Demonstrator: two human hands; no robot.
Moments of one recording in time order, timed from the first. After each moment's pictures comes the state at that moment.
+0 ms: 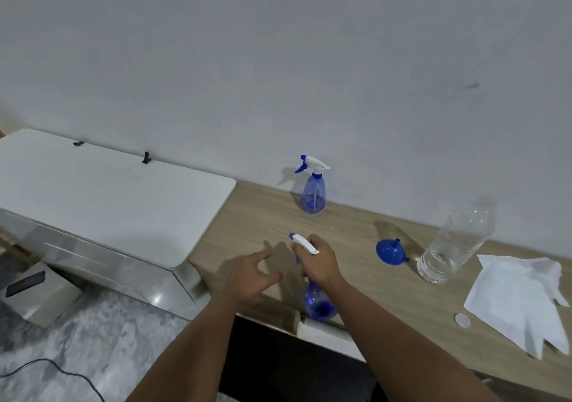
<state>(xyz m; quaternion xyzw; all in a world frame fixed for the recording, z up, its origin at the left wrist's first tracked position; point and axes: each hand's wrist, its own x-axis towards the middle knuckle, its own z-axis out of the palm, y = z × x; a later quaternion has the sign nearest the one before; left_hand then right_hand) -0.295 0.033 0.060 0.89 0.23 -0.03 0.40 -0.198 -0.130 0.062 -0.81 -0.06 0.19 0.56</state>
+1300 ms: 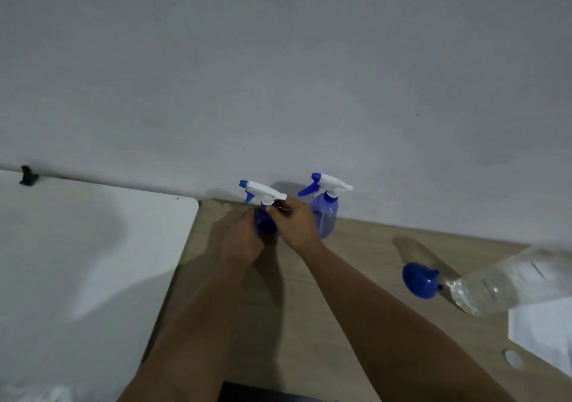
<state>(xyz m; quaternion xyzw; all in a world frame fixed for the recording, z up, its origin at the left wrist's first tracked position) -0.038 0.169 -0.005 0.95 0.17 -0.02 0.27 0.002 0.045 0.032 -0.85 -0.05 0.09 0.51</state>
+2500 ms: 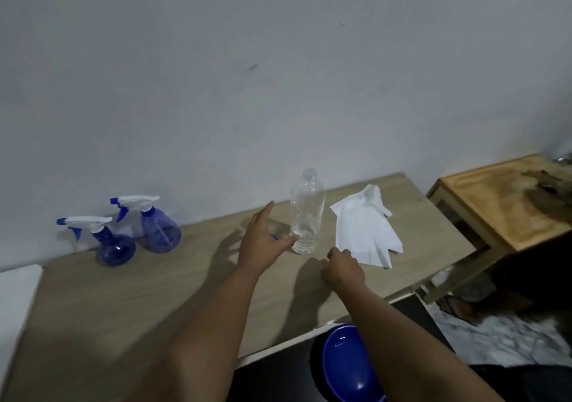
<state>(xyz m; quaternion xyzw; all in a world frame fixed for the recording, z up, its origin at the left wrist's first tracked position) -0.087 -0.223 0.088 0.87 -0.05 -0.06 0.48 -0.143 -0.422 0.032 -0.94 0.22 0.15 0.19</state>
